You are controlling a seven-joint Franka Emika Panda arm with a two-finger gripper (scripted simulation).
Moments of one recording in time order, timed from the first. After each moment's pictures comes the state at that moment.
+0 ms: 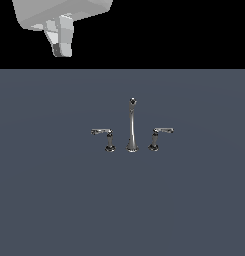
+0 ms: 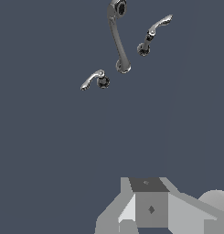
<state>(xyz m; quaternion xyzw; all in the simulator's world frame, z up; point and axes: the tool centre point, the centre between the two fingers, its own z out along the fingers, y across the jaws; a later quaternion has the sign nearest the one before) -0.154 0.099 0.320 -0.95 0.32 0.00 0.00</state>
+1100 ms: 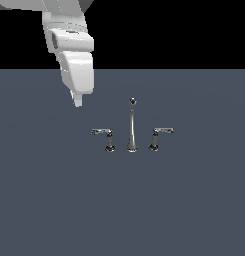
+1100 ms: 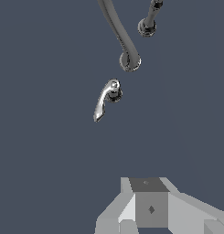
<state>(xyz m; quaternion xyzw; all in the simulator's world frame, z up) -0.061 0.120 0.209 -0.86 0.51 0.00 0.00</state>
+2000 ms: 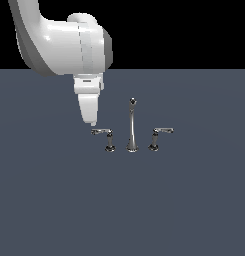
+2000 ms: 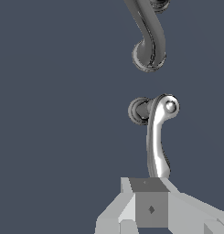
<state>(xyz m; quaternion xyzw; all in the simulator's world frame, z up) 0.017 0.102 0.116 -0.76 0.65 0.00 0.00</state>
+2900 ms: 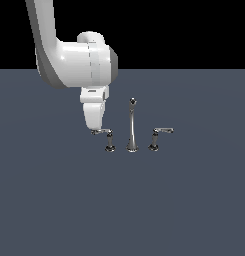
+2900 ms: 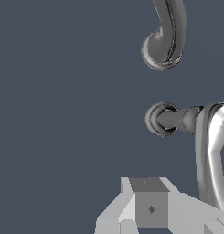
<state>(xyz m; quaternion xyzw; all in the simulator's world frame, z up) 0.041 0.089 0.085 -0.72 0.70 0.00 0.00</state>
